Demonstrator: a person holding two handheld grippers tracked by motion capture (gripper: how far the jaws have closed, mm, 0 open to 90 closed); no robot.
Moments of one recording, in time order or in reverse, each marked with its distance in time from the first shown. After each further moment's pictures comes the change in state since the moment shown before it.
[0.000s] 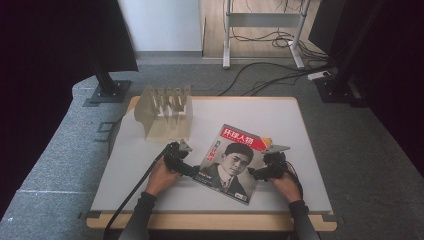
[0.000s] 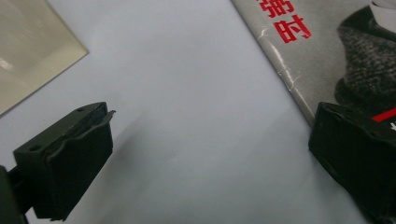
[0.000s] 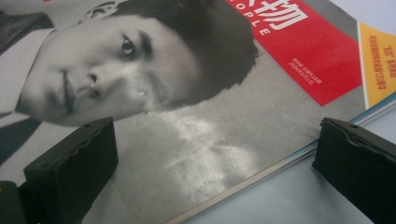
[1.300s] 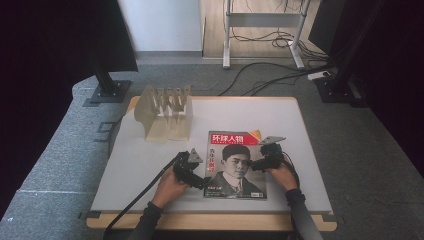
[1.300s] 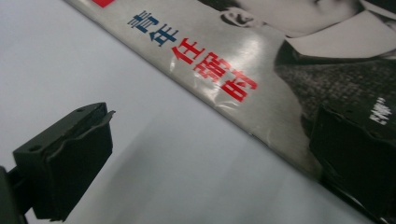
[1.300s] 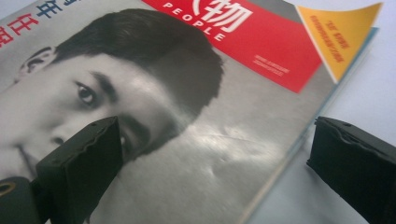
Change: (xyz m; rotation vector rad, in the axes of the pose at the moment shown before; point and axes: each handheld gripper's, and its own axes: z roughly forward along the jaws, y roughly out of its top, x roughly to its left) left arm -0.045 0.006 -0.006 -0.058 -0.075 0.045; right arm -0.017 0.021 0.018 0.008 0.014 -0.023
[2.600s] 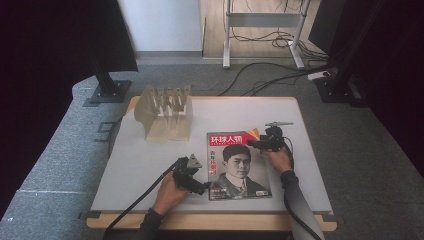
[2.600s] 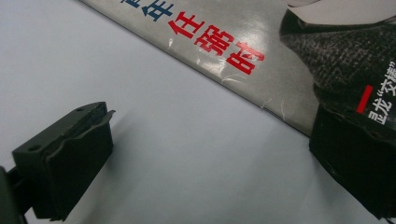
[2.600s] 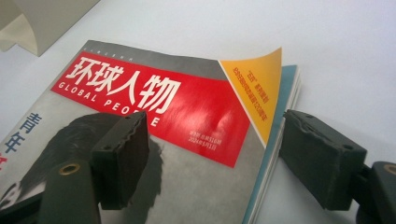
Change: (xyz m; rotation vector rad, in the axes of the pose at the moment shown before) left arm -0.010 -0.016 0.004 -0.003 -0.034 -0.027; right arm -0.047 0.028 0.023 -0.090 0.067 0.312
